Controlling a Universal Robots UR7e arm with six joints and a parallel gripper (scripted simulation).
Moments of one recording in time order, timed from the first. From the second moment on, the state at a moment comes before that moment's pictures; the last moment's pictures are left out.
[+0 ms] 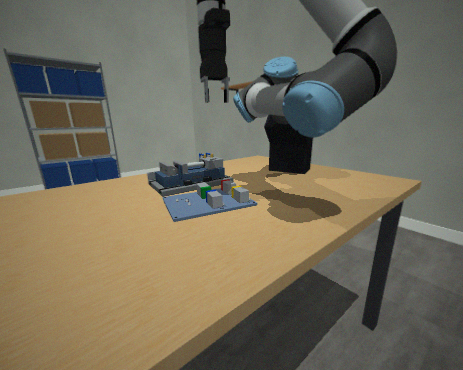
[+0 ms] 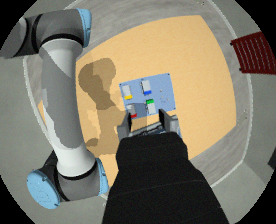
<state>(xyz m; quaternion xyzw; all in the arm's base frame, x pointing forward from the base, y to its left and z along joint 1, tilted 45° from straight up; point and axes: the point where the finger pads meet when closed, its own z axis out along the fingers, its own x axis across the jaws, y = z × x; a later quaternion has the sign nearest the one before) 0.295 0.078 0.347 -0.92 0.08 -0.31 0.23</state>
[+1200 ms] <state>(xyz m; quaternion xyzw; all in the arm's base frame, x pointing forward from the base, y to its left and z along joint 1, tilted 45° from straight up) 0.295 0.080 0.348 -0.92 0.08 -0.31 0.23</state>
